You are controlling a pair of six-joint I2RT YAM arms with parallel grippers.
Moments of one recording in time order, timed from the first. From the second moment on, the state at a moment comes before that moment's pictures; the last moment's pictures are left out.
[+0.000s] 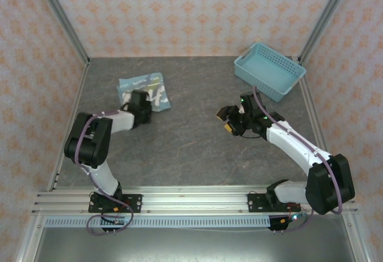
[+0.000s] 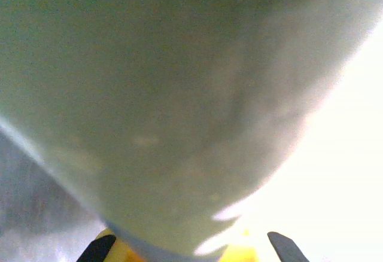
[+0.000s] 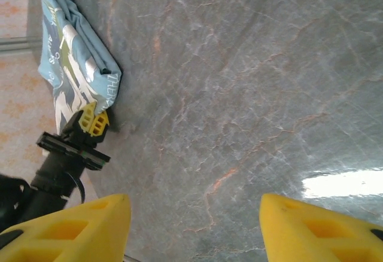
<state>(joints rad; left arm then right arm) -0.12 1.76 0.87 0.03 -0.06 -1.56 0.40 1.27 0.85 -0.41 -0.38 1.15</state>
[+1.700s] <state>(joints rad) -0.02 0.91 0.99 -0.70 -0.44 -0.88 0.40 1.09 1.24 -0.66 0.26 0.81</state>
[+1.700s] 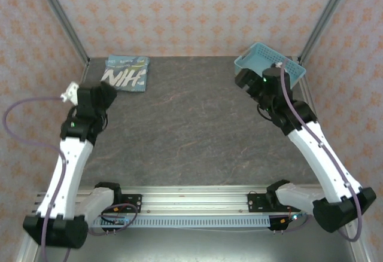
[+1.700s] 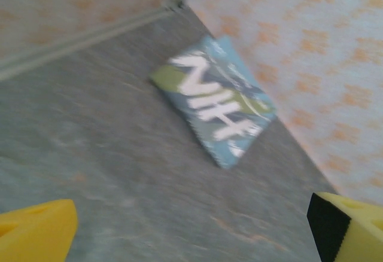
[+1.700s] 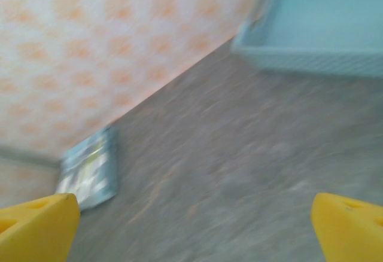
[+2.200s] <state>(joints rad) -0.06 0.95 0.35 -0.09 -0.50 -0.34 0.24 1.06 0.48 -0.12 0.54 0.34</state>
